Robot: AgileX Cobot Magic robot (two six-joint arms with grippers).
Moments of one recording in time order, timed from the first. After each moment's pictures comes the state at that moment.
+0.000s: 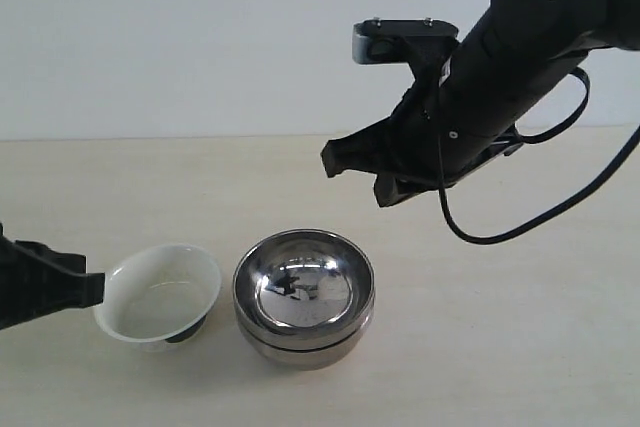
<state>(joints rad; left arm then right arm) -0.36 1.18 -0.42 -0.98 -0.03 0.80 0.57 1.63 -1.25 0.14 0.73 0.10</state>
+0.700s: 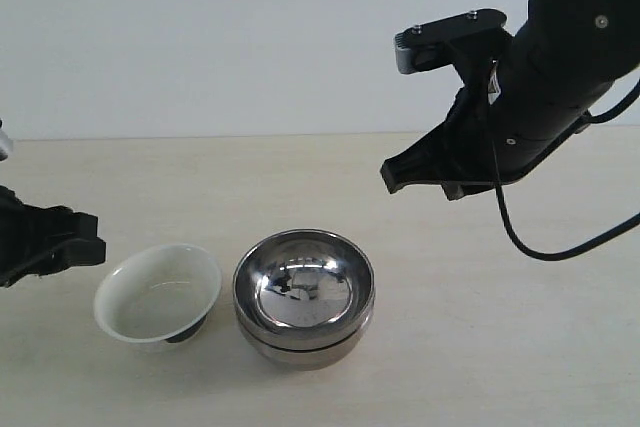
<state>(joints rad) -0.06 1.47 -0.69 -0.91 0.36 0.76 0.57 1.55 -1.18 -0.22 0.76 0.27</state>
